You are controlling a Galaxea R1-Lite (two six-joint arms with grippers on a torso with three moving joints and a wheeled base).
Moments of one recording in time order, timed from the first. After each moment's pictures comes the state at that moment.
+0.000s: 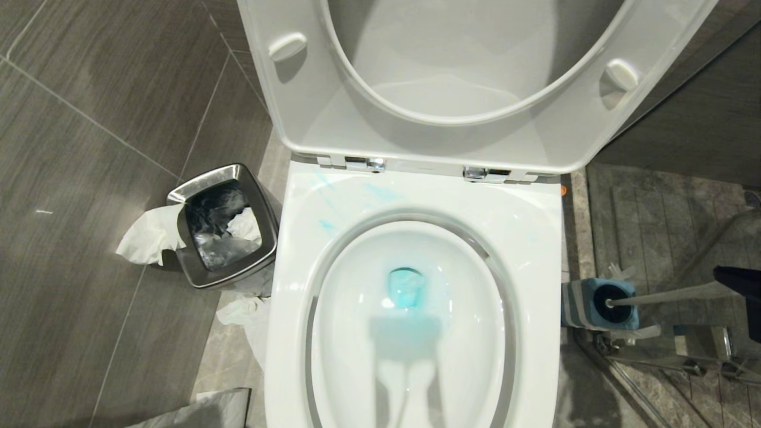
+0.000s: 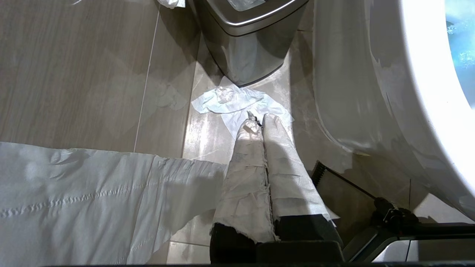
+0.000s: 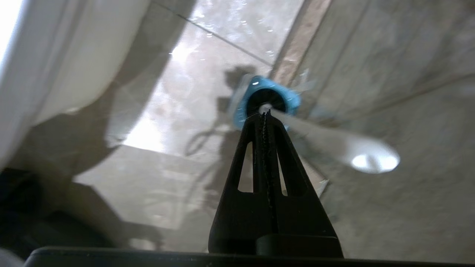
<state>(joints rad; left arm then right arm) 0.00 0.00 0.00 0.01 0.00 0.00 -0.12 1.10 -0.64 -0.08 0.08 -0.35</state>
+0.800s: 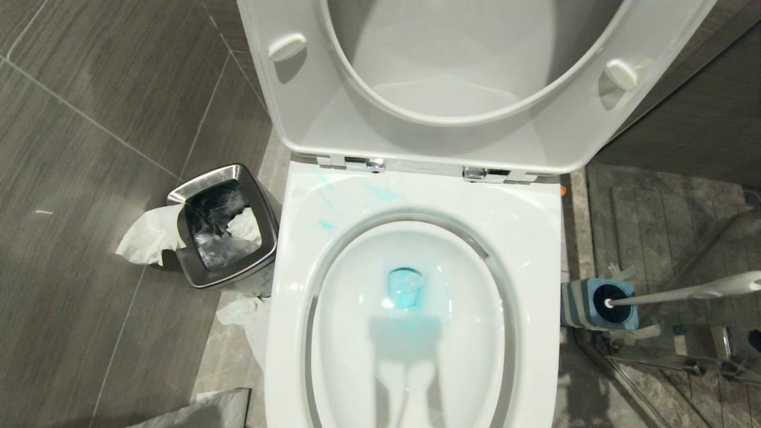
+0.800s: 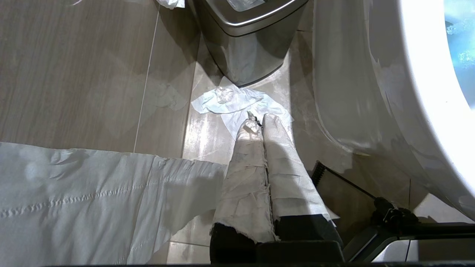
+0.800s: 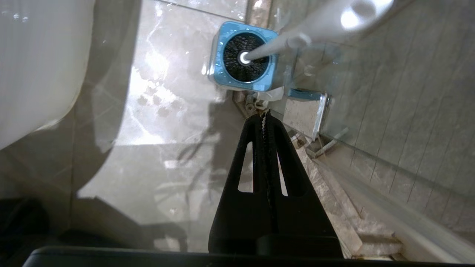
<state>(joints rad) 0.00 0.00 0.00 0.01 0.00 0.00 -0.22 0.95 -0.28 -0.32 0.00 -0.16</state>
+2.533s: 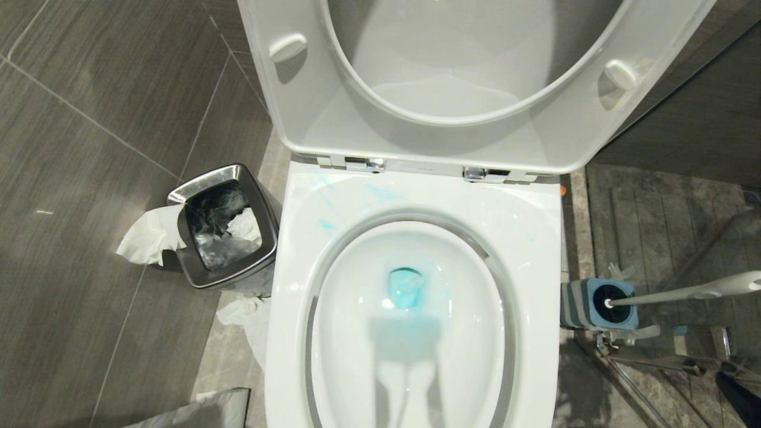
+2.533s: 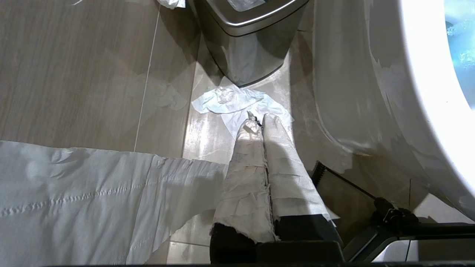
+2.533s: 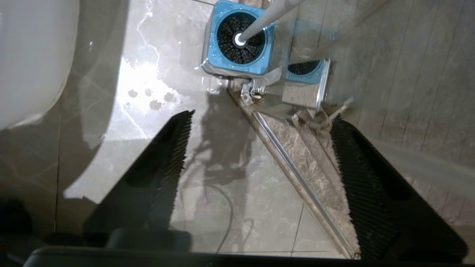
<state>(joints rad) 0.00 0.00 0.00 0.01 0.00 0.00 -0.22 0.94 0.00 -0.62 -0.03 -0.16</state>
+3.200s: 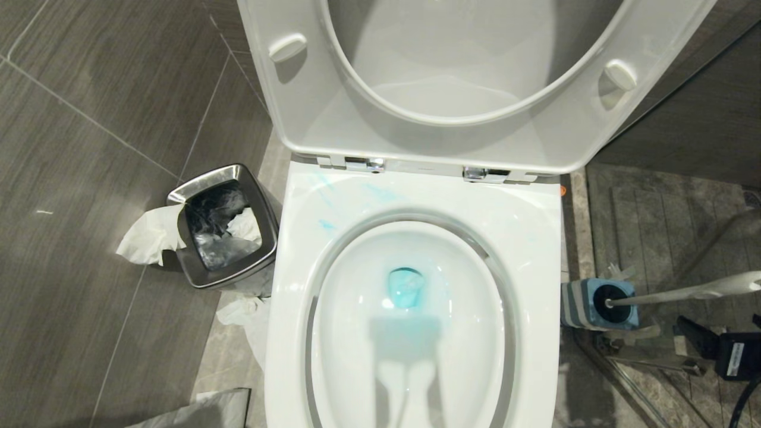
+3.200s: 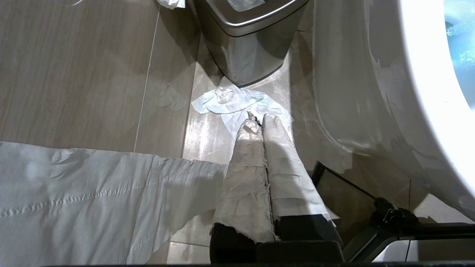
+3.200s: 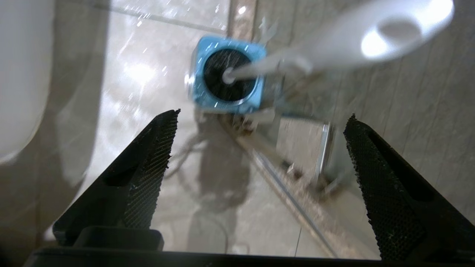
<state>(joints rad) 0.00 0.00 0.00 0.01 0.00 0.00 -0.22 1.33 -0.16 -0.84 -0.06 -0.15</state>
